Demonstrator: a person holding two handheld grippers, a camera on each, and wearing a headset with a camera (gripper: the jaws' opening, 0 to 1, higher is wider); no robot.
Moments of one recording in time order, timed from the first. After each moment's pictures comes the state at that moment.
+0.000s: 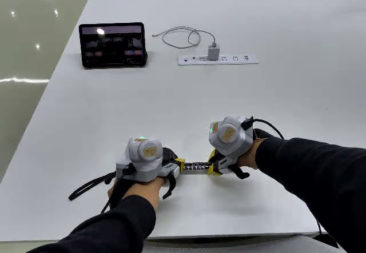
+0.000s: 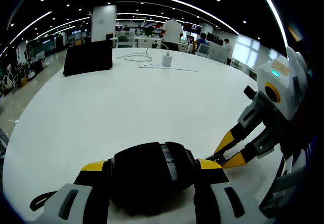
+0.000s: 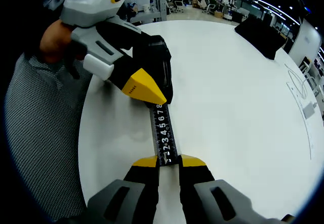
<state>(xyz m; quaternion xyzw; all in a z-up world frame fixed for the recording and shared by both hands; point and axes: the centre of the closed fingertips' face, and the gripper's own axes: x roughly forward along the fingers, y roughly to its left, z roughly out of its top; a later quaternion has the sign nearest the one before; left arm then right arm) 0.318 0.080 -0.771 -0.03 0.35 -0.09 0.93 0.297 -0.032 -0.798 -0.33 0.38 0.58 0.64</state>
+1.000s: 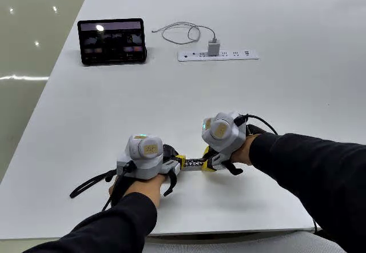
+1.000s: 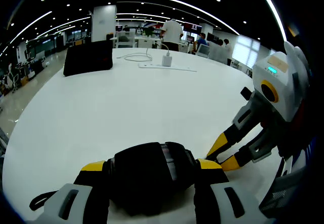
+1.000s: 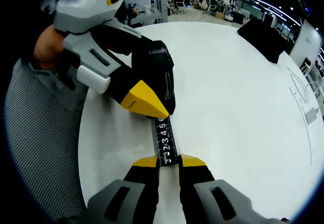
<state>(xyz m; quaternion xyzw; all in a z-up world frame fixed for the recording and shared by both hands) 0.318 0.080 -0.771 -0.03 0.35 -0.09 0.93 0.296 -0.012 -0.796 -0.32 0.38 0.58 0.64</state>
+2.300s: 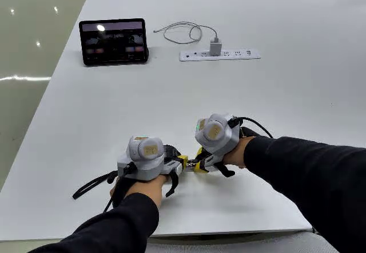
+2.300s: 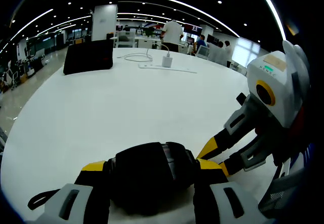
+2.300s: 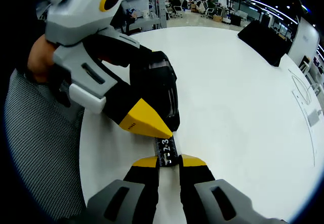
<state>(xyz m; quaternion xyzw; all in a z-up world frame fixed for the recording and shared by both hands) 0.317 0.080 -0.770 -0.04 0.35 -0.09 0.93 0.296 0.010 -0.798 -0.30 0.38 0.59 0.65</state>
